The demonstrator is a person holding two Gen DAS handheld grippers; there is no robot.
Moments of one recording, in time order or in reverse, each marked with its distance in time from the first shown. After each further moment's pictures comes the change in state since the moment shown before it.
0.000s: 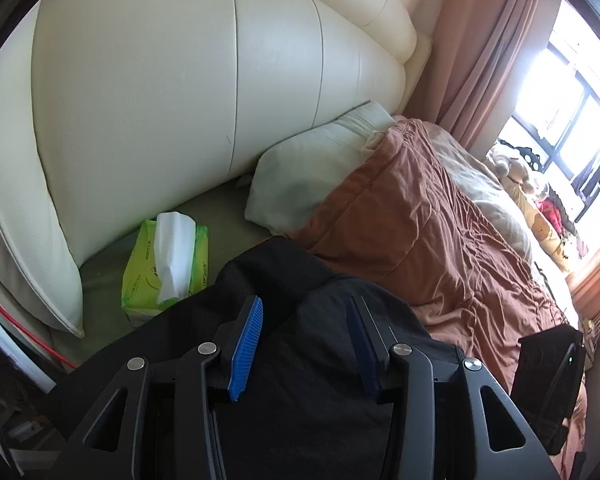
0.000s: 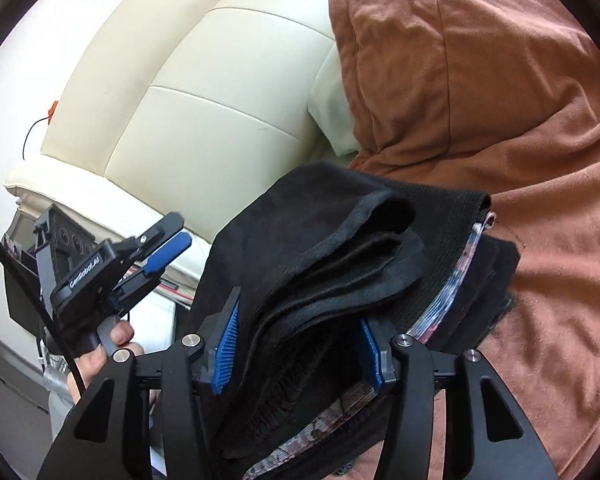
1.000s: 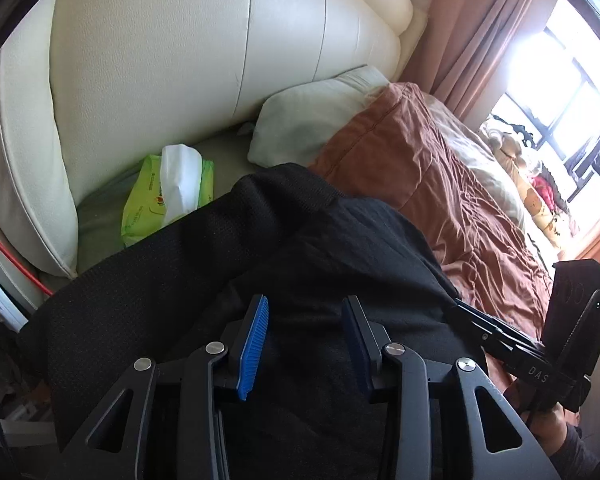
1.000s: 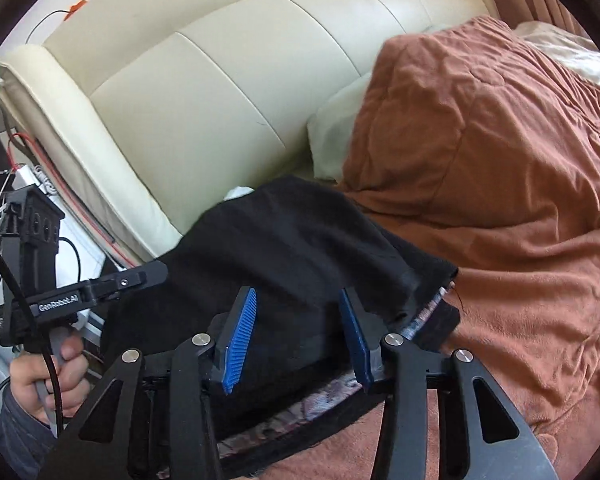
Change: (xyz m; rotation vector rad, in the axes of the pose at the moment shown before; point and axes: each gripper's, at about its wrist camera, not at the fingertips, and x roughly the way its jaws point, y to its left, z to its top) left arm 0.013 0.018 -0.049 0.005 0.100 -0.034; right arm -0.038 0.057 -0.030 -0.337 -0.016 -0.266
